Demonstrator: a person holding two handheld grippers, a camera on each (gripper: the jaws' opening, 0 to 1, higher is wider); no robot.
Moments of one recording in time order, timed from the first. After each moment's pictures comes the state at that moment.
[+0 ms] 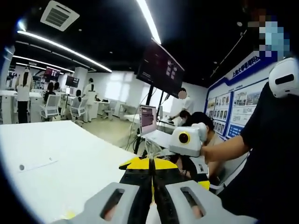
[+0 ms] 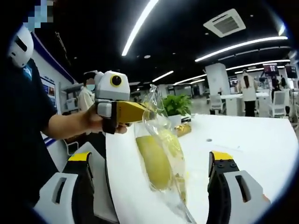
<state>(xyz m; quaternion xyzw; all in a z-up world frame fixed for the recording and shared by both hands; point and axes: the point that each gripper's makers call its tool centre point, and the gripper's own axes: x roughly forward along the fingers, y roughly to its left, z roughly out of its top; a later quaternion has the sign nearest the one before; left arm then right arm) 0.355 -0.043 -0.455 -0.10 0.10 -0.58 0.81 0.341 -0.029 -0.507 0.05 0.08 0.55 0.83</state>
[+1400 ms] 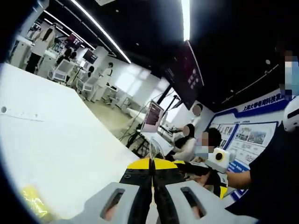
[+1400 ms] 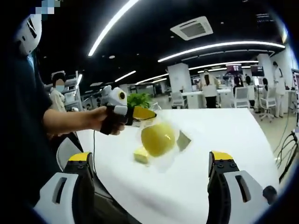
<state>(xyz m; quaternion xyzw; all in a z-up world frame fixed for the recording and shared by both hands) 0.398 -0.088 -0.508 -0.25 0.18 -0.53 0.79 0.289 -0.156 -0.539 0.06 0.11 0.39 0.91</state>
